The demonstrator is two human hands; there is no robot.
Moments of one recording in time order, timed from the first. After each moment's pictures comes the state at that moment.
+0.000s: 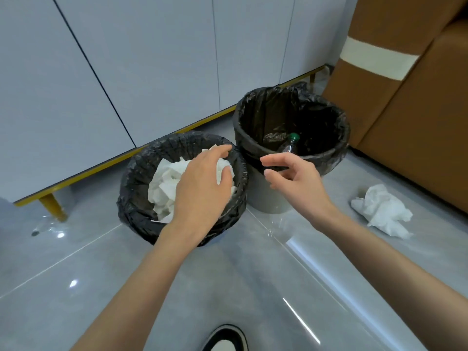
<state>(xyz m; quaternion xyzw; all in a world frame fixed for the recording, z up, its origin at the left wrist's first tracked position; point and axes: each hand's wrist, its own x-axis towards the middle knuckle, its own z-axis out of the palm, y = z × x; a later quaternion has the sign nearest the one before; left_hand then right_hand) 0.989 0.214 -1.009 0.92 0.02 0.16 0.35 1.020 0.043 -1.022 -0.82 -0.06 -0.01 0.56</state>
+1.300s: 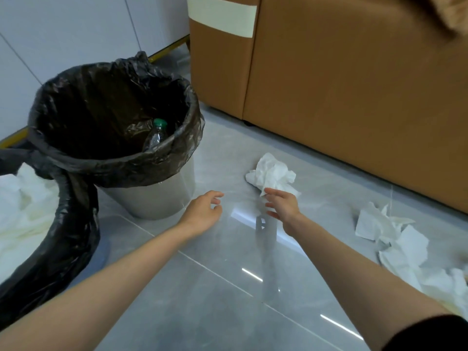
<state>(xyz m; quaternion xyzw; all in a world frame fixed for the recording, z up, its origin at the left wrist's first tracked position) 1.077 -0.002 -1.185 0.88 -0.08 -0.24 0.39 1.030 -0.200 -1.183 -0.65 0.40 0.05 0.64</state>
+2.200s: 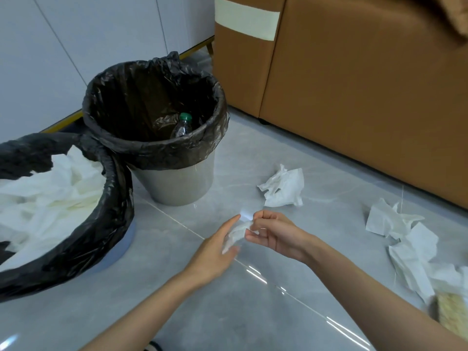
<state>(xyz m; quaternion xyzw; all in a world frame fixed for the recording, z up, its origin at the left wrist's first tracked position) 0.966 0.045 -1.179 0.82 -0.14 -0.26 0.48 0.964 -0.139 -1.148 -0.52 0.24 0.25 0.78</state>
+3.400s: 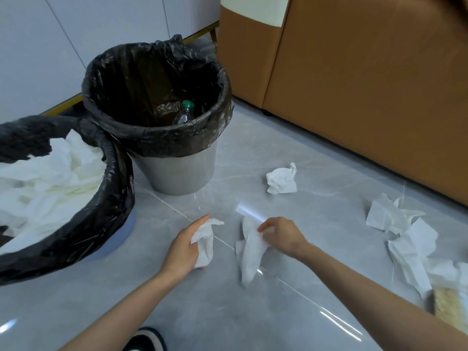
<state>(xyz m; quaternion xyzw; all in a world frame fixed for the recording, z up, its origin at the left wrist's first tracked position) 0.965 0.096 -1.224 0.86 -0.04 -0.19 0.47 0.951 -0.152 -1.191 -0.89 0.17 0.23 0.34</state>
